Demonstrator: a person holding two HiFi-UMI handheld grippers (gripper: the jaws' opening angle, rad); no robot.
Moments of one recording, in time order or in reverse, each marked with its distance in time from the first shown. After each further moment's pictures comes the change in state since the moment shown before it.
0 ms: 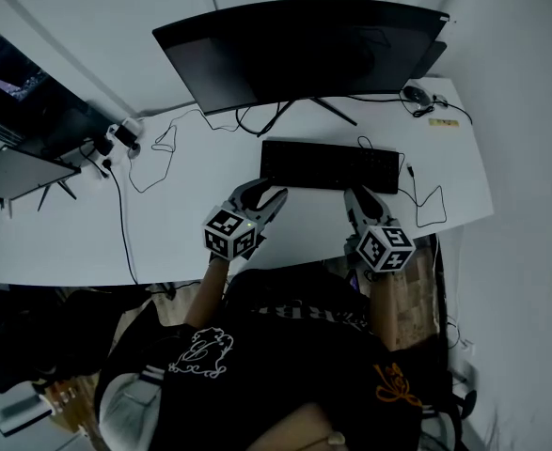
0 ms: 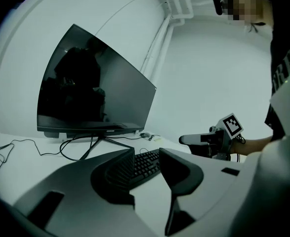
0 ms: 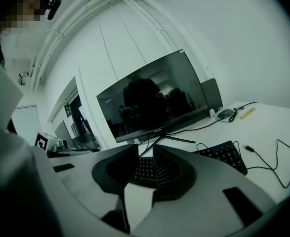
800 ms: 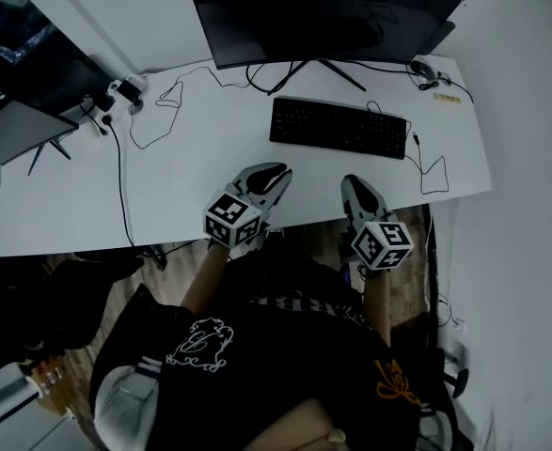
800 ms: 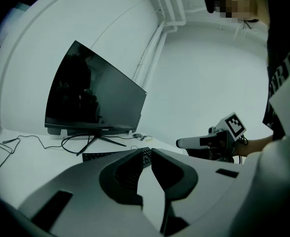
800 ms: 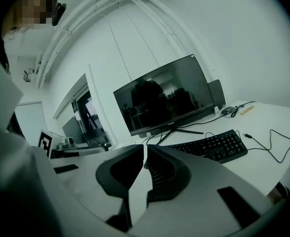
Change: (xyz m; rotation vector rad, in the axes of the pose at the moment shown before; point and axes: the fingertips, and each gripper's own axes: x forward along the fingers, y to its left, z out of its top) left arm -0.071 -0.044 -0.023 0.023 -0.042 -0.050; right arm -0.051 0.086 -0.046 -0.021 0.006 0.022
